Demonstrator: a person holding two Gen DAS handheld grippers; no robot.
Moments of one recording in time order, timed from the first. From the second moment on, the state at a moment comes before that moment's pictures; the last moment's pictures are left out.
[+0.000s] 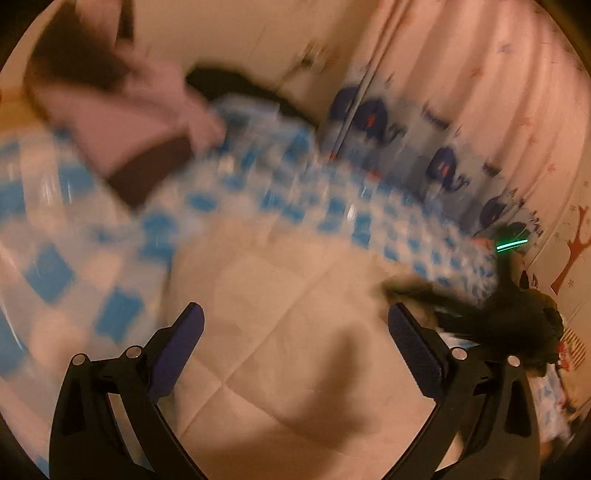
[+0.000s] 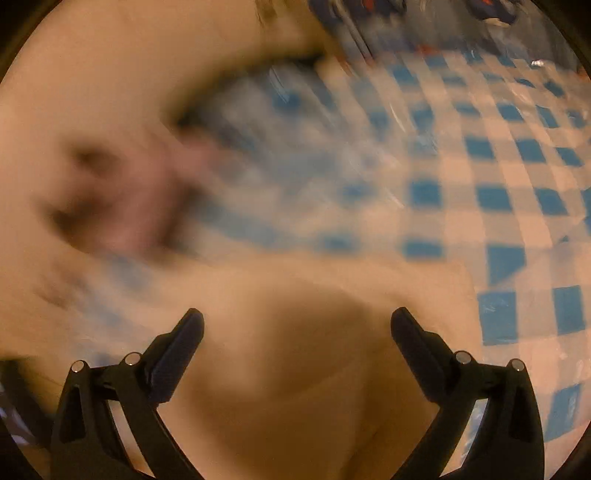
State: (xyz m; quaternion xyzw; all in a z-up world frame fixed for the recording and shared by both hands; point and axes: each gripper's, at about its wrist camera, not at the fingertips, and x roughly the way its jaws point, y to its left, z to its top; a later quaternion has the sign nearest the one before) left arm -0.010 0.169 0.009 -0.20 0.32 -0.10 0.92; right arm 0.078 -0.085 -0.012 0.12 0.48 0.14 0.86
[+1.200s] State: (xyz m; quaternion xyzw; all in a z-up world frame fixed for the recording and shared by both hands) left arm -0.099 0.143 0.042 -0.04 0.26 -0.03 0.96; right arm -0.083 -0.092 0.045 0.07 0.36 0.13 0.92
